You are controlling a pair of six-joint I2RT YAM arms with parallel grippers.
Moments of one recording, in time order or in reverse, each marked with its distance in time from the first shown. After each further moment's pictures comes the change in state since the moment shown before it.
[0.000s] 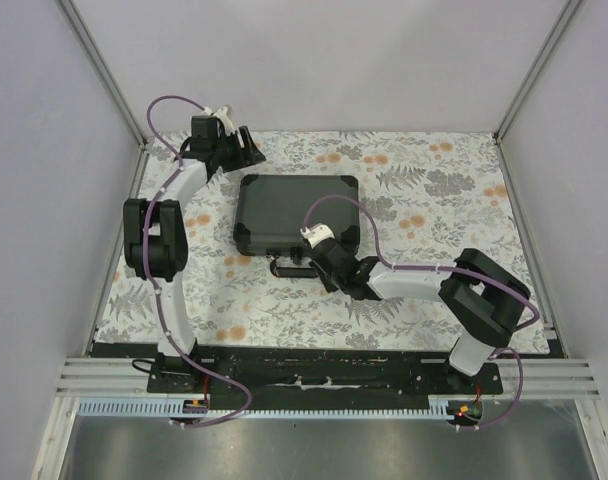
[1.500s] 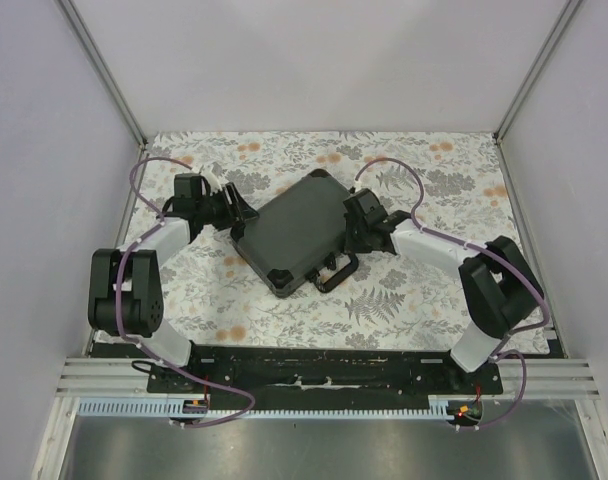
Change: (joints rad) left arm 0.031 -0.440 -0.697 0.161 0.163 -0.078; right arm -0.316 -0.035 0.186 -0.346 -0.197 0.312
